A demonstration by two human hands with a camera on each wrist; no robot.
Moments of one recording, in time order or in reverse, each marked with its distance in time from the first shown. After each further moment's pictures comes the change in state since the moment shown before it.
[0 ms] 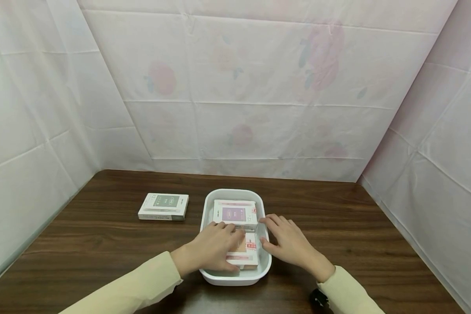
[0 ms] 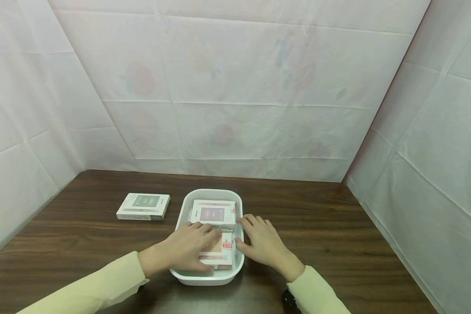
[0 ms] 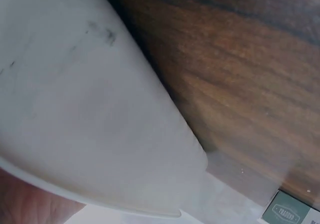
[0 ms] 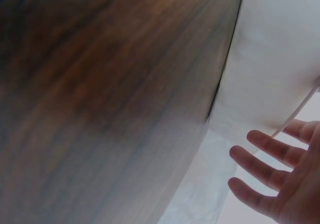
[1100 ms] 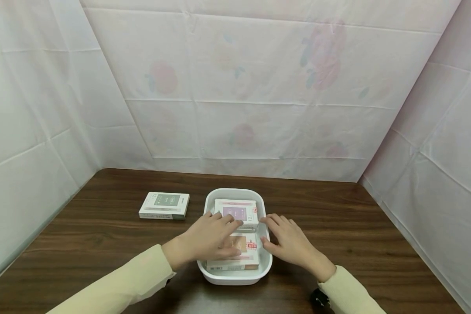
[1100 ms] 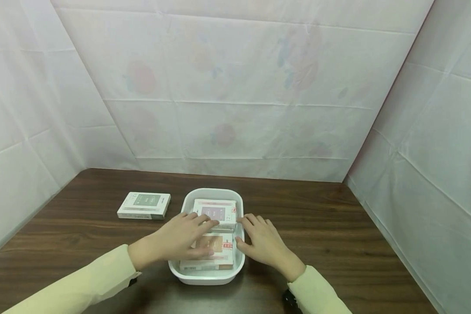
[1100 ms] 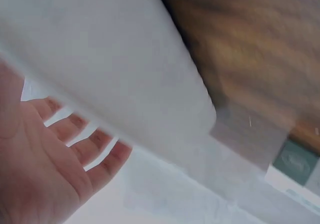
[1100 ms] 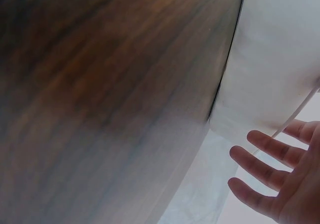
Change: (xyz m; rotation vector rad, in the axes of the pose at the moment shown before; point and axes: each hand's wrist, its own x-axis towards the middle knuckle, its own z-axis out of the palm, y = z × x) left_hand -0.002 -0.016 -0.020 -0.024 -0.001 -0.024; right_hand 0.000 -0.001 -0.001 -0.006 -0.003 0.002
